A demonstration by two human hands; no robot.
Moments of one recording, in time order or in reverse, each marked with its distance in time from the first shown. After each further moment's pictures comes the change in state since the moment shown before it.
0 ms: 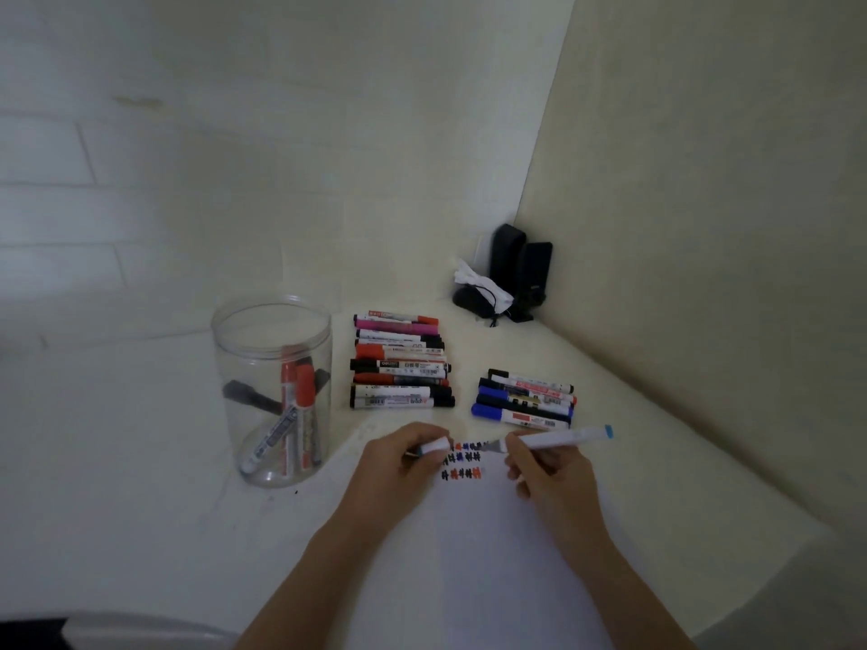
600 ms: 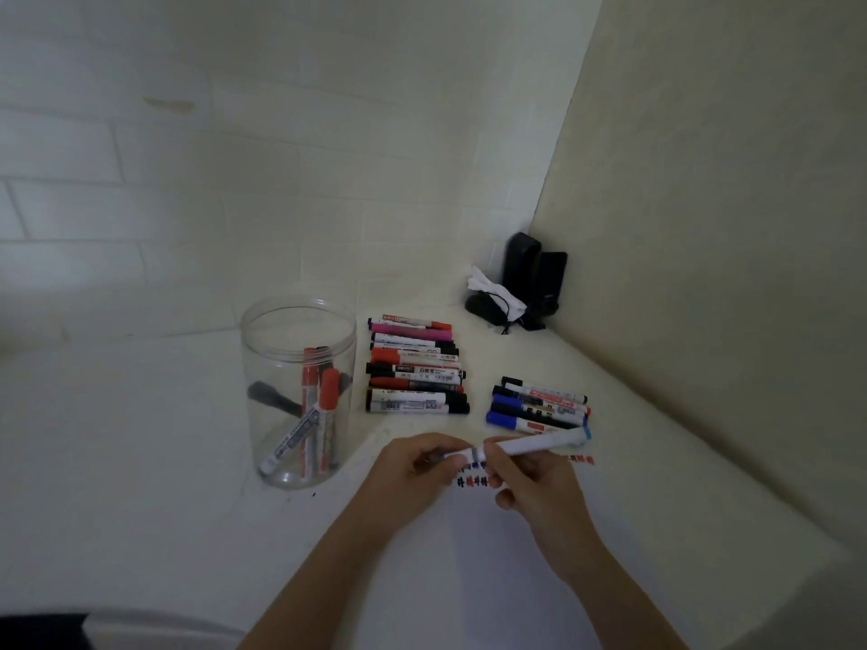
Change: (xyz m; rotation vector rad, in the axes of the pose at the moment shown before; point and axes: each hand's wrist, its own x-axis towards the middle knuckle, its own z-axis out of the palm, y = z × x) left_hand 0.006 -0.009 -0.007 -0.147 -0.069 0.086; right_hand -0.014 -0.020 0.029 0.100 -0.178 0.061
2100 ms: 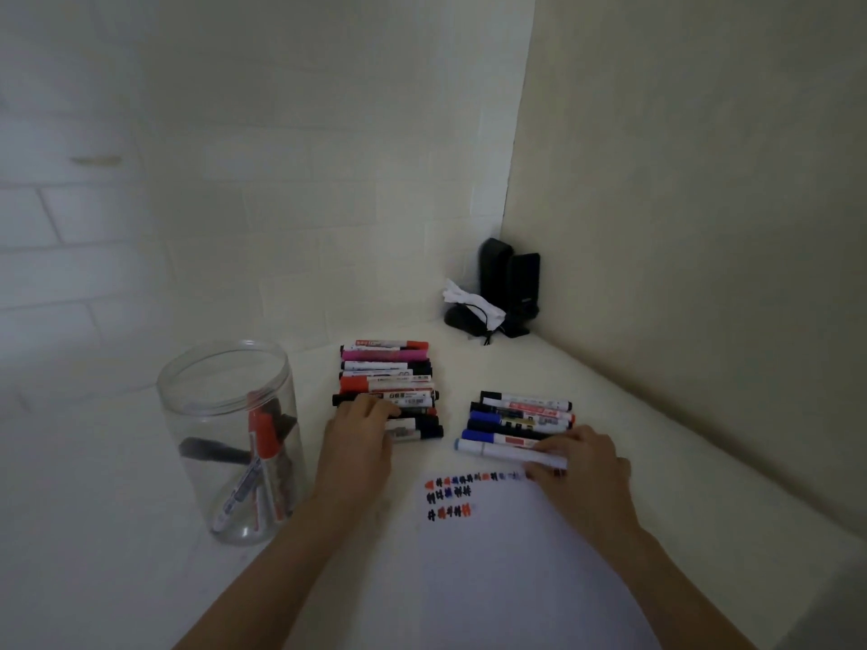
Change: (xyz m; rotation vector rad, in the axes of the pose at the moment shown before) left_hand 0.058 -0.003 -0.013 0.822 0.268 0.030; right_hand 0.075 0.041 -0.092 -0.994 0.269 -0.282
